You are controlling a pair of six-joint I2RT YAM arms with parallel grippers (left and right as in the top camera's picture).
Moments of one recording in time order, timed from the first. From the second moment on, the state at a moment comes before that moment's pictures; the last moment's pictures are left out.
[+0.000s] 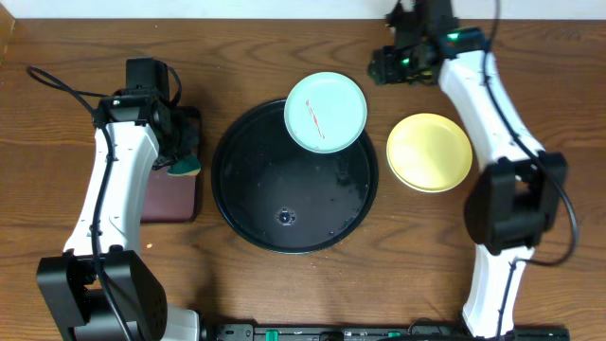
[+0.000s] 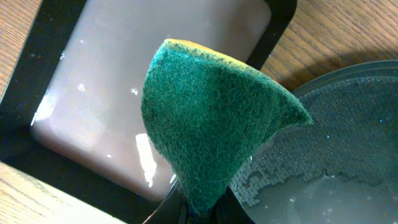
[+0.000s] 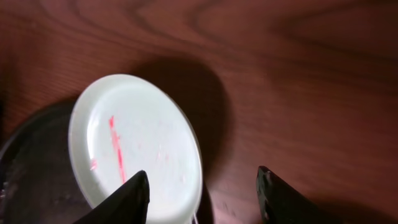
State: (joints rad) left arm 0.08 1.63 1.35 -1.02 -0.09 -0.45; right arm 0.21 2.17 1.98 -0.84 -0.28 0.10
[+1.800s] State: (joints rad) left arm -0.13 1.55 1.35 -0.98 -0.07 -0.47; right arm 0.49 2.19 1.58 -0.81 -0.29 0.31
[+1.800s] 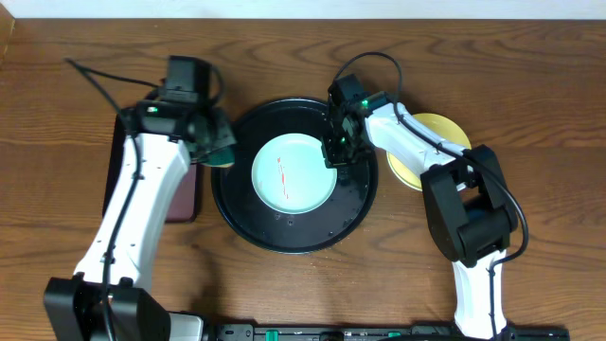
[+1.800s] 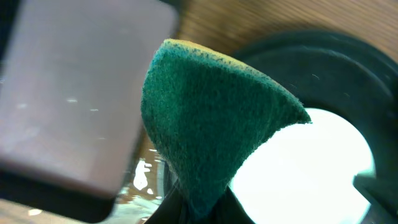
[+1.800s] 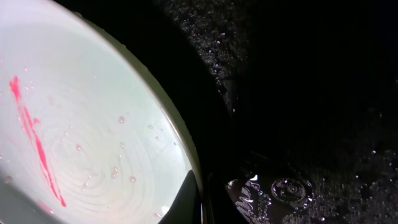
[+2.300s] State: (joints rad) left arm -0.37 1.85 1.35 -0.87 -0.04 -0.52; right arm 0.48 2.18 1.56 -0.79 -0.31 0.33
